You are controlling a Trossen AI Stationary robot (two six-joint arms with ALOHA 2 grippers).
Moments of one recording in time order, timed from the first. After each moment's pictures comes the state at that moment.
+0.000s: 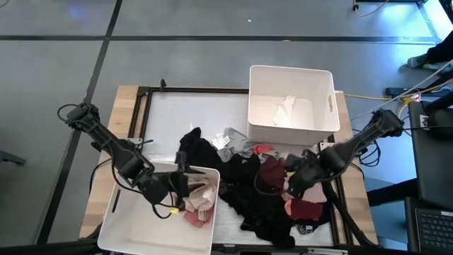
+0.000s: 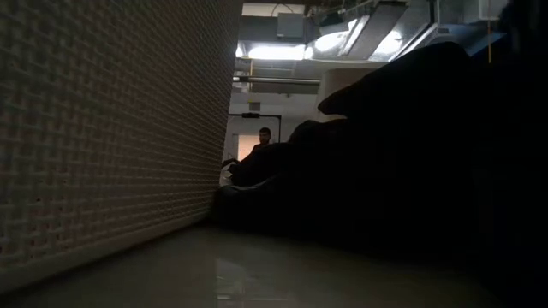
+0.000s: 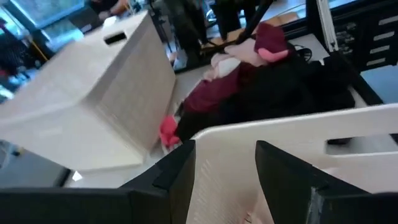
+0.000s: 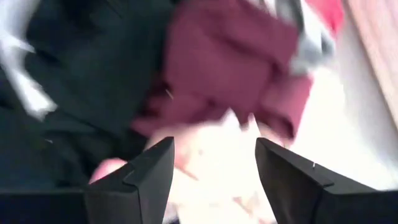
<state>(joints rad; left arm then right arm) -0.68 1.34 1.10 -0.34 -0.81 -0.07 0.58 1.32 1.20 -1.22 0.13 1.06</state>
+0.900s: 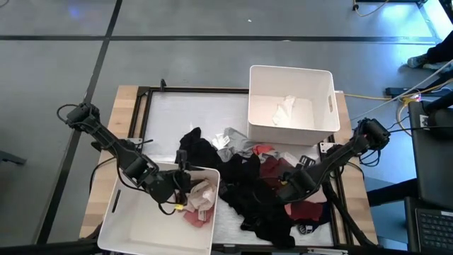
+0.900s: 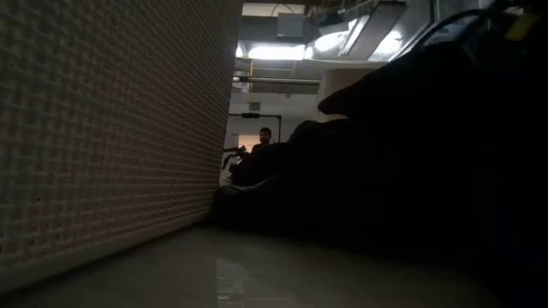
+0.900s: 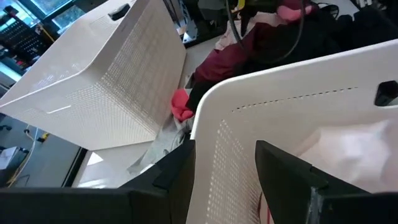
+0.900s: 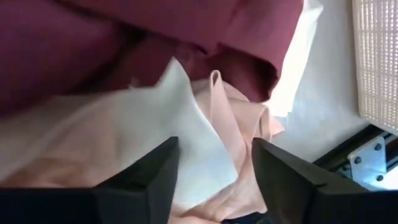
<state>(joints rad) -0.67 1.34 1.02 -0.36 -0.83 -0.08 0.61 1.59 1.10 -1.29 0.10 1.08</state>
